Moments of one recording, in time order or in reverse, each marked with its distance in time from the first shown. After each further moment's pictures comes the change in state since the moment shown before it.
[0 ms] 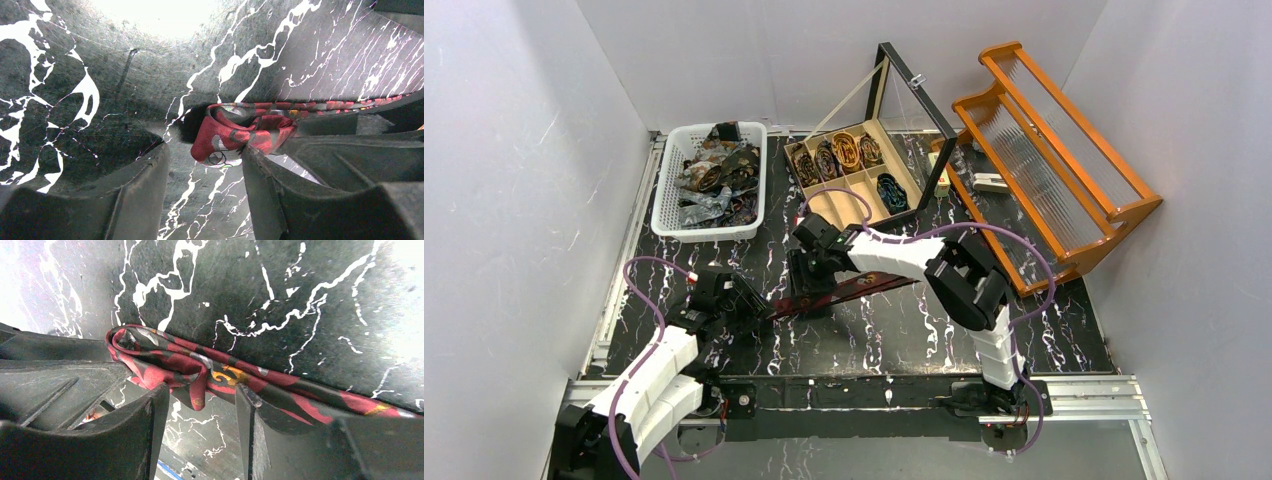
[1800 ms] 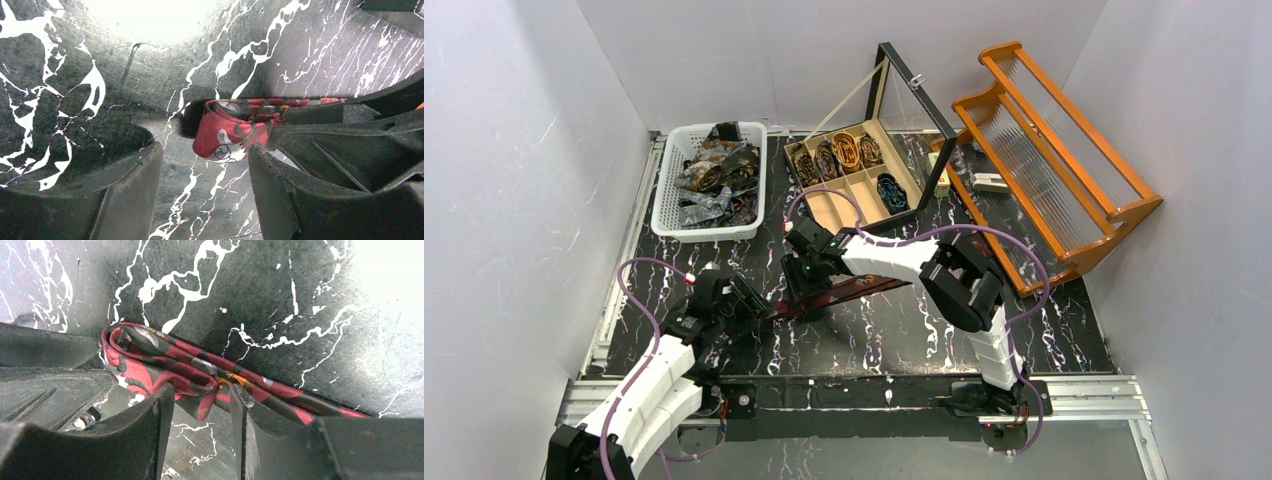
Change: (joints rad) left arm -0.024 -0.103 -0.001 -0.058 -0.048 -0.004; right arm 0.040 0.026 0.026 -0.003 0.044 -0.124
